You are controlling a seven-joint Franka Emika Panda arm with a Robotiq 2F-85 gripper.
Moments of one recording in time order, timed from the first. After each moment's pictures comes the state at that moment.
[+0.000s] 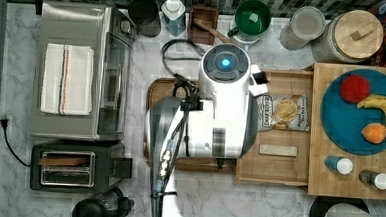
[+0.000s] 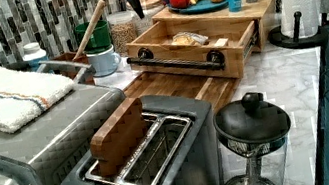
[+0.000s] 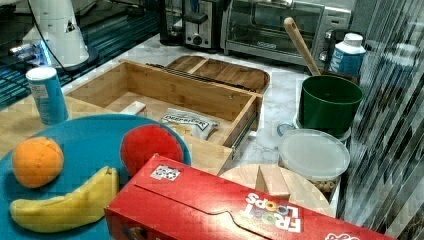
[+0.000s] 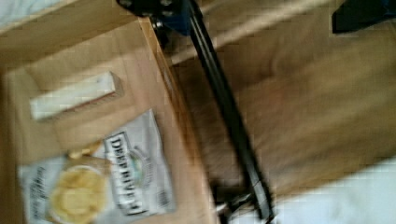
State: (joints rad) arm -0.05 0.07 0.05 -1.96 -0.07 0.27 -0.44
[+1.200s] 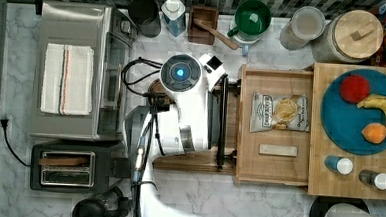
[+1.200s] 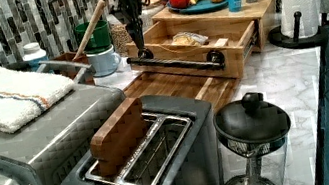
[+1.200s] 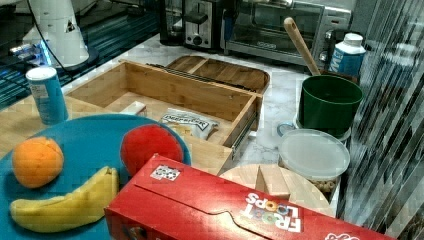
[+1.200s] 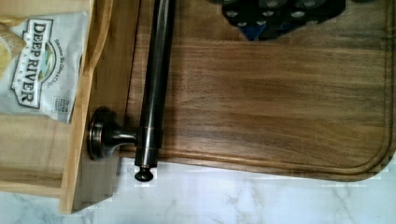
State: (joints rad) arm -0.04 0.14 0.14 -2.06 -0.12 0.55 -0.70
